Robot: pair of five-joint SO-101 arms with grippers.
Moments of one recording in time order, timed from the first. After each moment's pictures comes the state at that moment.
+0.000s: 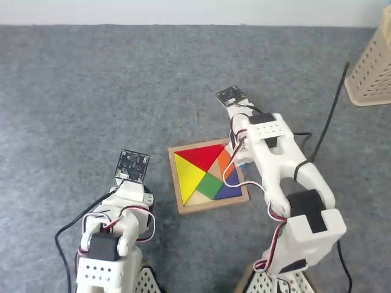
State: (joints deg) left arm 1.1 -103.4 97.6 72.0 -0.7; right arm -16.8 10.5 22.7 56.8 15.3
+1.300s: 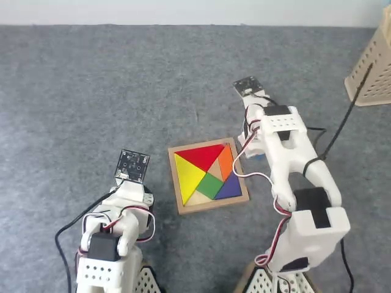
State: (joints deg) left arm 1.0 -103.4 97.6 72.0 -0.7; right arm -10.9 11.3 17.7 59.5 16.6
